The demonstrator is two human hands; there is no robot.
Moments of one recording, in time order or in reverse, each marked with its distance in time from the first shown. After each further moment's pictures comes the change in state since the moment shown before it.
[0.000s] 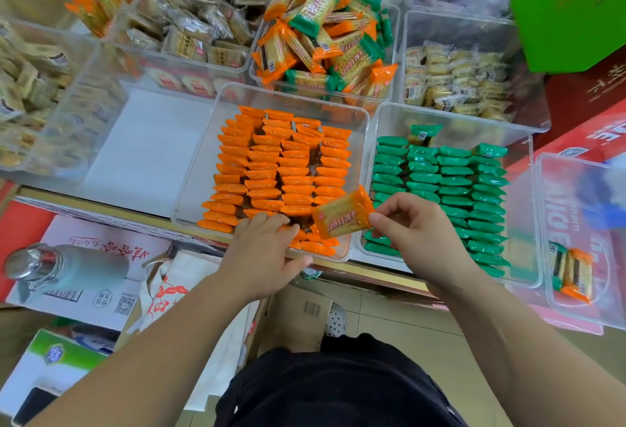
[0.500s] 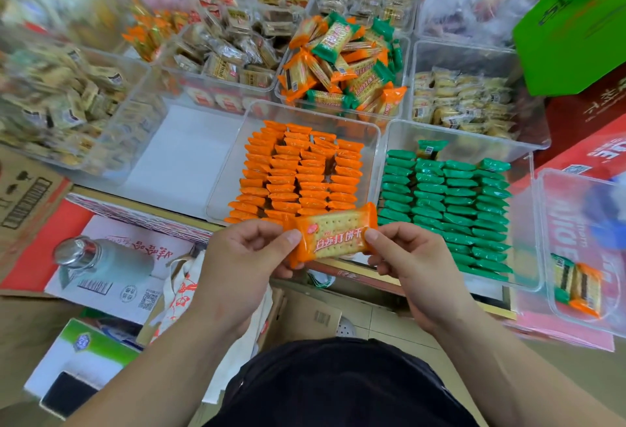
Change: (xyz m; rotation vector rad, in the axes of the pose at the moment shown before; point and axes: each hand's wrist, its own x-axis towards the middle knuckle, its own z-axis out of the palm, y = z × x) left_hand -0.105 0.049 -0.098 -1.460 0.420 -0.400; right_hand -0.064 -0.022 0.018 0.475 -0.051 0.024
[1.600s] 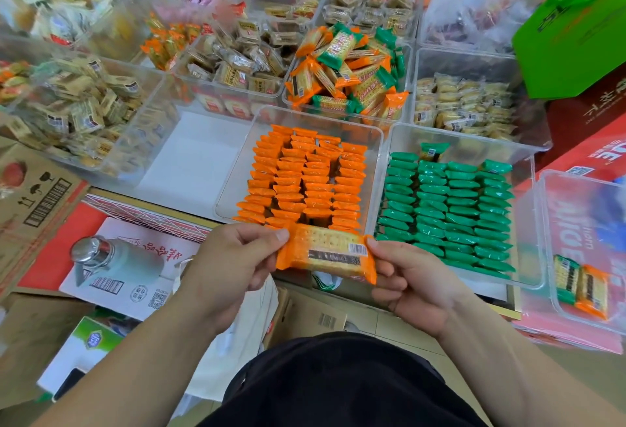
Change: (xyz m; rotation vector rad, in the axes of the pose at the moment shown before) left_hand -0.008 0.008 -0.024 0.067 -0.097 -0.096; right_hand -0.001 0.008 -0.008 0.469 -0.325 0.485
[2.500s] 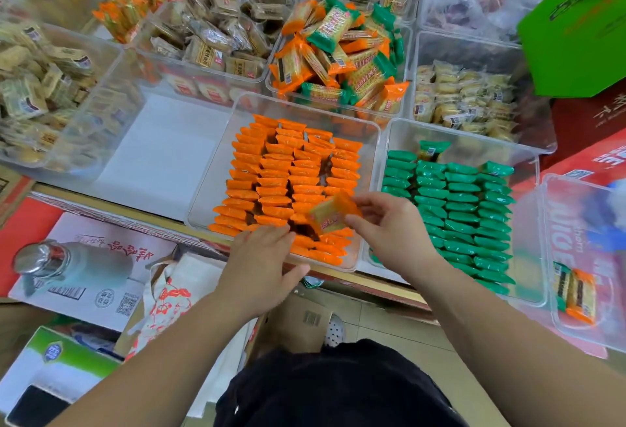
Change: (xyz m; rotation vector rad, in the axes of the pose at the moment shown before) left_hand 0.115 -0.090 0.022 1.311 -0.214 0.333; right_hand 0.095 -0.036 -0.017 -1.163 0.457 -0.552
